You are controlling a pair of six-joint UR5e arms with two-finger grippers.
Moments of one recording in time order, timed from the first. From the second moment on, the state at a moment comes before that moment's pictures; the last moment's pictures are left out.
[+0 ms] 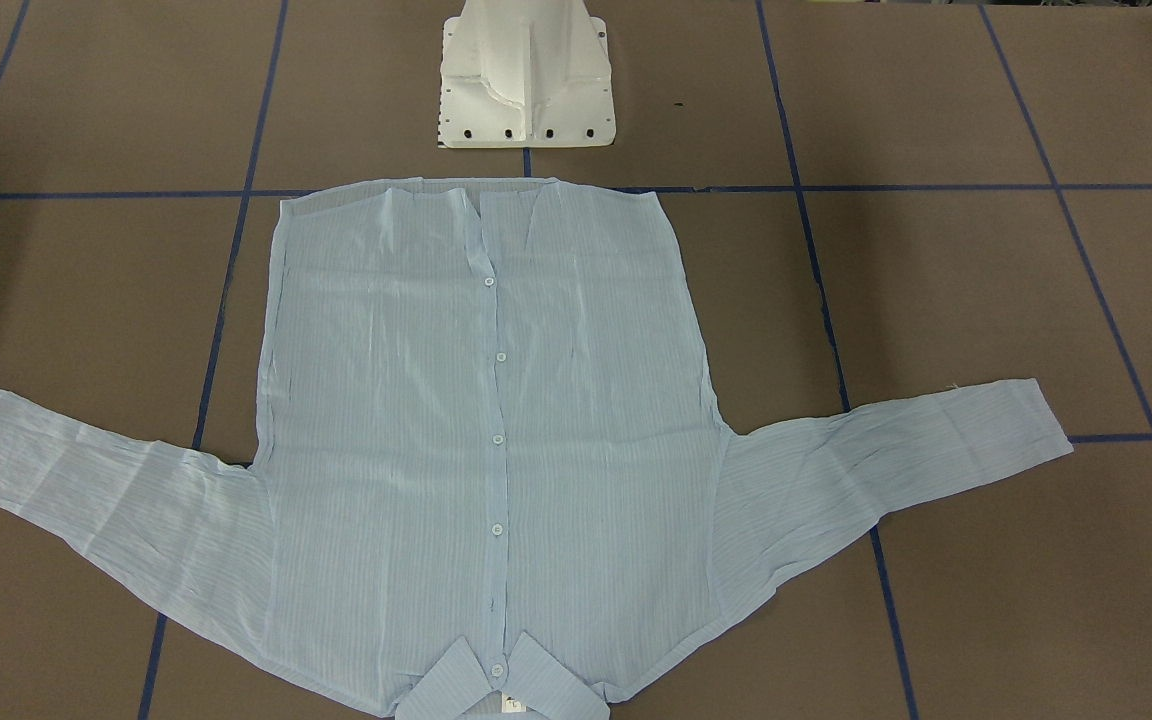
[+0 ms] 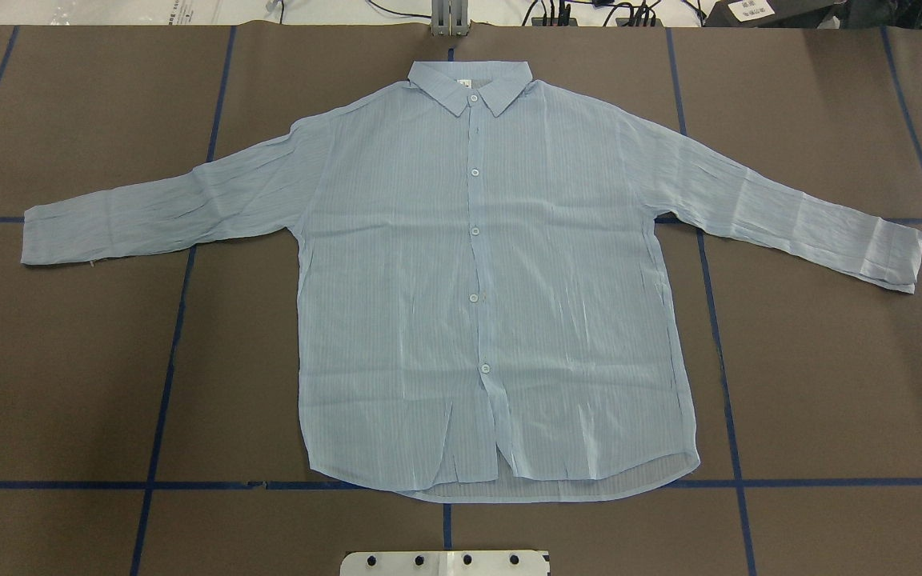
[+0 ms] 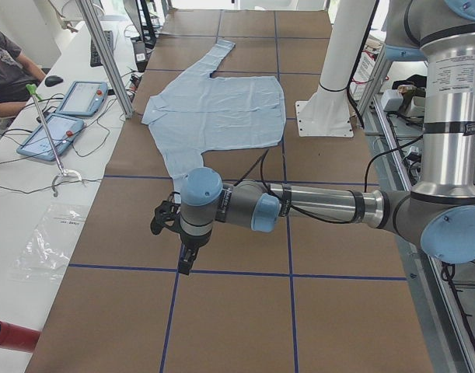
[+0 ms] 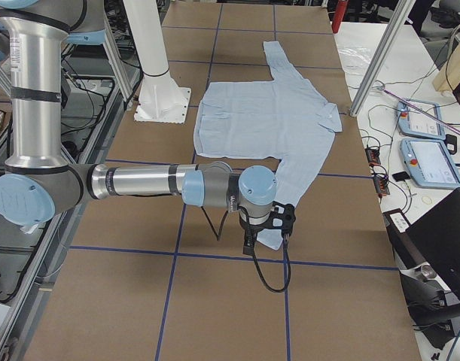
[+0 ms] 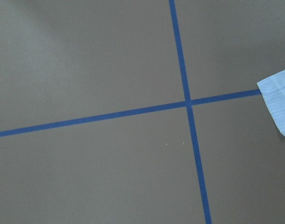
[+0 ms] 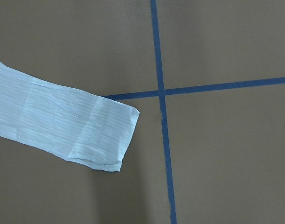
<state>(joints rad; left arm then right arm) -1.61 -1.53 -1.69 -1.75 -2.28 0.09 1.58 -1.60 1.69 -1.60 2.42 0.11</state>
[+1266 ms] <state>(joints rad) -1.61 -1.54 -1.71 -1.84 -2.41 0.08 1.29 -1.60 1.36 -0.89 2.34 0.44</state>
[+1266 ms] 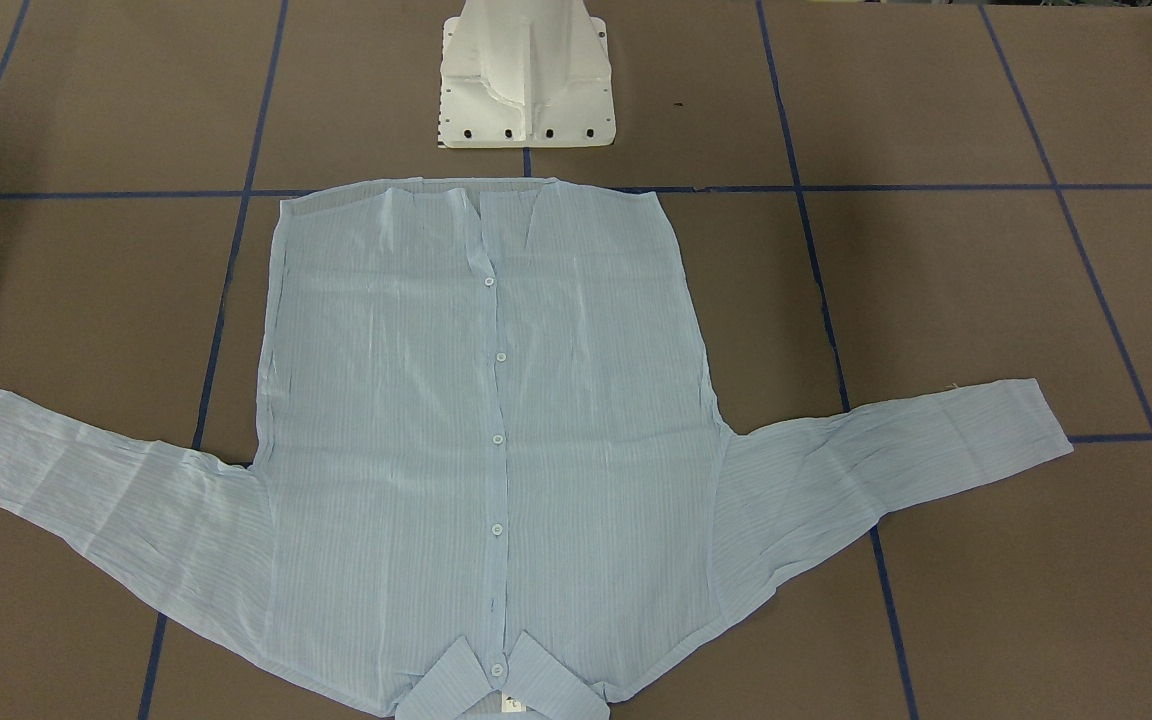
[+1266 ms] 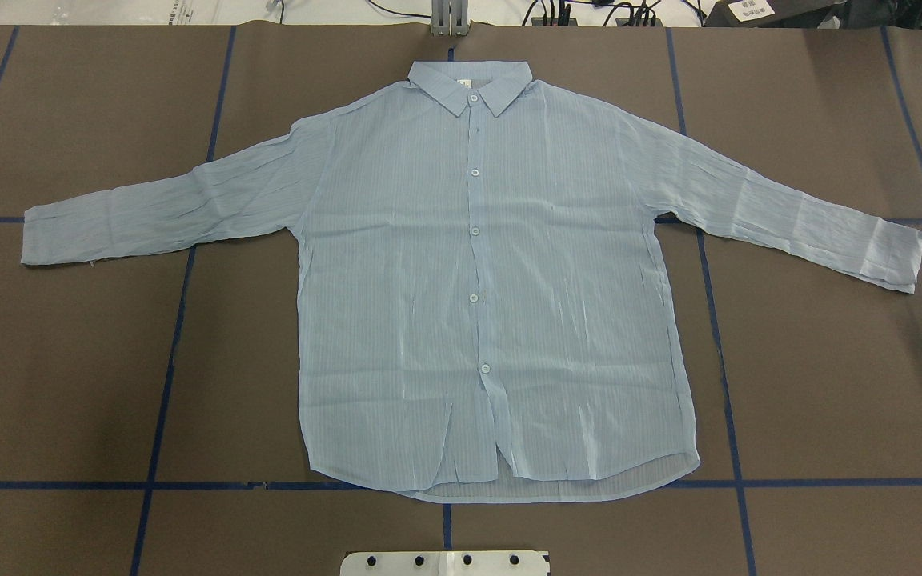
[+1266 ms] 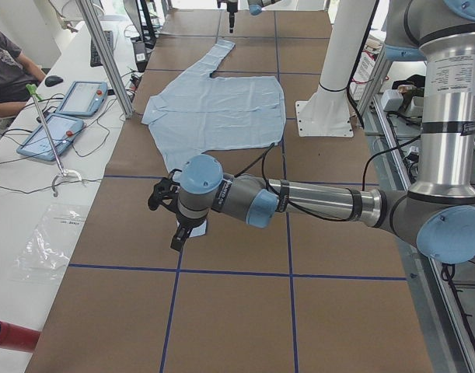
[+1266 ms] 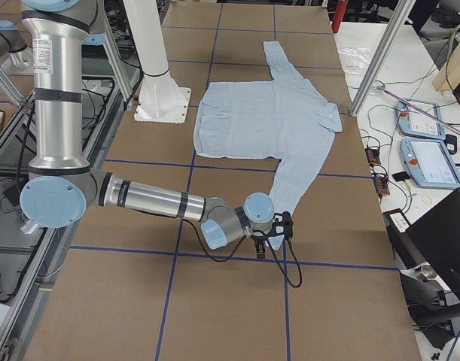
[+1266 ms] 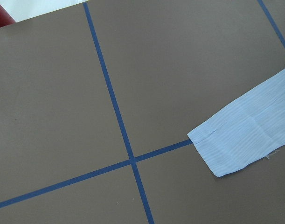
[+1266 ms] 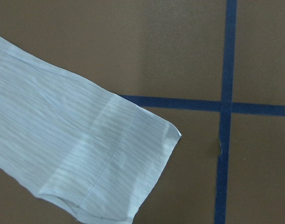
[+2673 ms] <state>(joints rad) -1.61 -1.55 -1.71 -1.84 -2.42 0.08 1.20 -1.52 1.26 -0.89 2.28 0.45</state>
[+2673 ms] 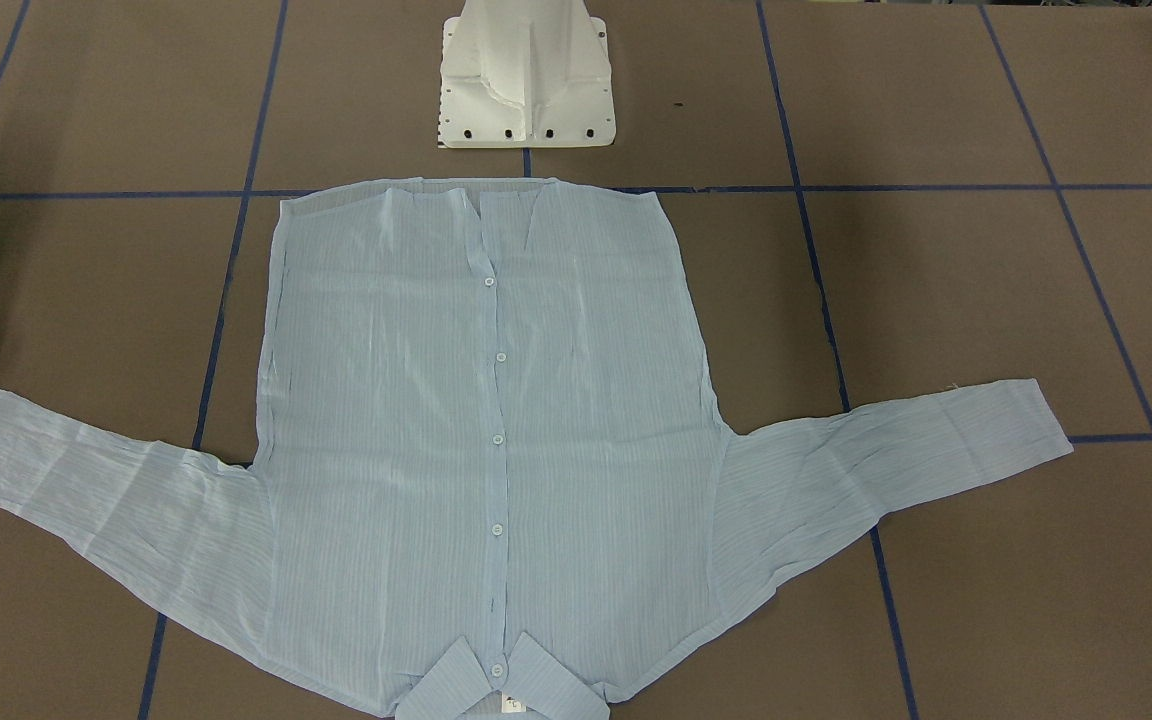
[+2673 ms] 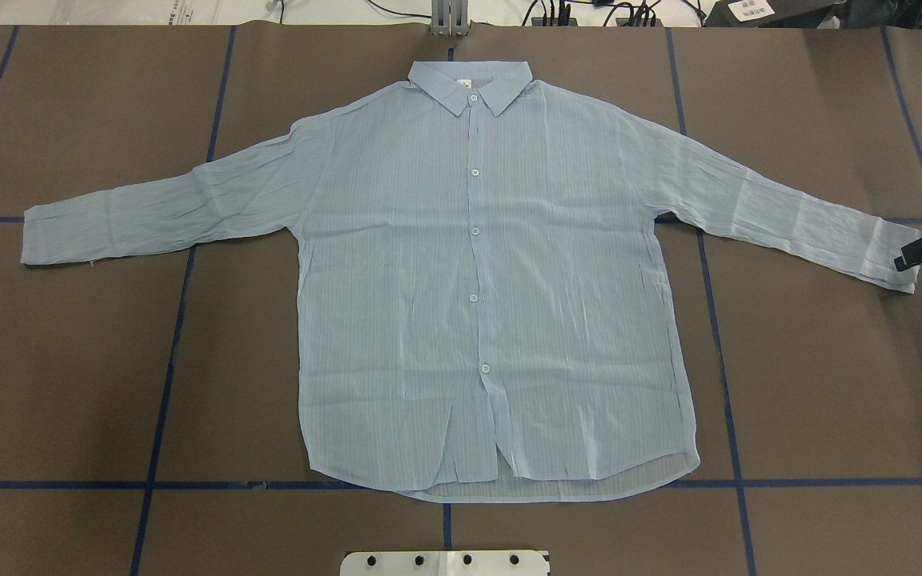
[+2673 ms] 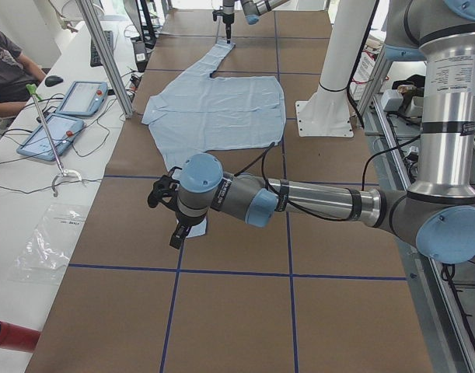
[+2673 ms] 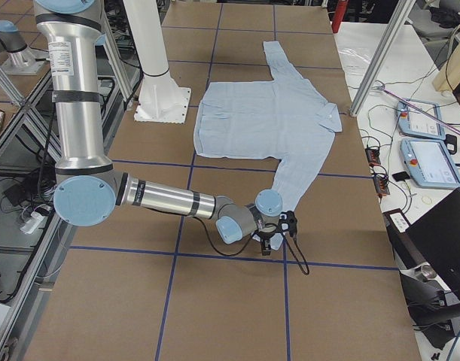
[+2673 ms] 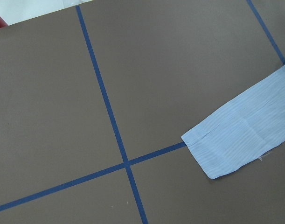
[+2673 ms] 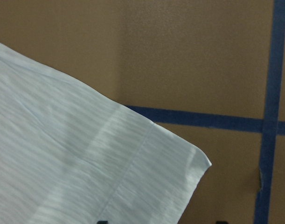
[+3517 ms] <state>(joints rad) -1.61 -1.55 -1.70 -1.84 -2.42 0.08 1.20 -1.51 1.26 -0.89 2.28 0.45</state>
